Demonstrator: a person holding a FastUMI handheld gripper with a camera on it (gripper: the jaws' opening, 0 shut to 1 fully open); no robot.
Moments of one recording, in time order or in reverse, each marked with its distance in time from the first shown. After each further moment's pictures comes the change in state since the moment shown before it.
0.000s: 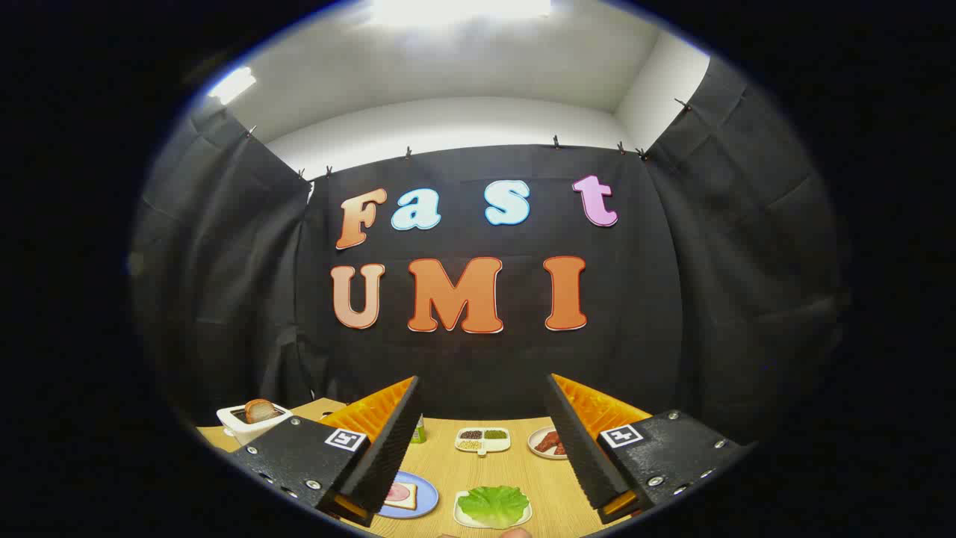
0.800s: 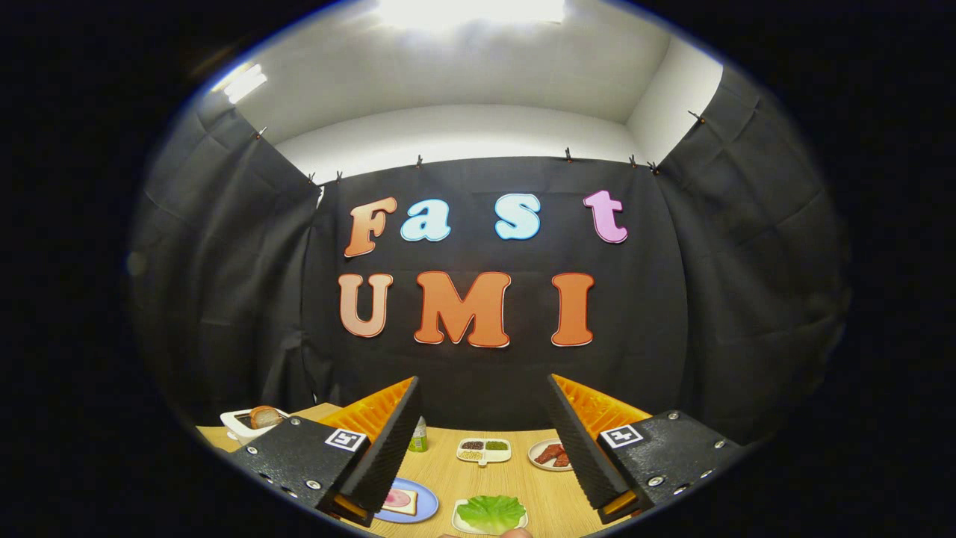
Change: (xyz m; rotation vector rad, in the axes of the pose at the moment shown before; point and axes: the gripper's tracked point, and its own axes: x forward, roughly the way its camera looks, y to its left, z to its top) arm 0.004 0.005 0.027 -0.026 -0.025 0.017
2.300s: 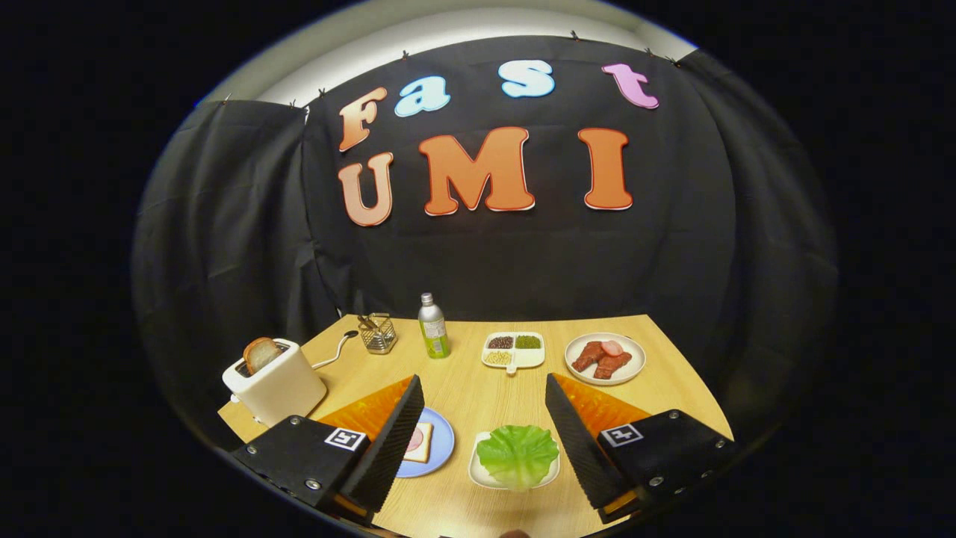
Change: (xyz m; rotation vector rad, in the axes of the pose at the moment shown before) arm 0.050 0.010 -0.177 0.074 0.558 0.127
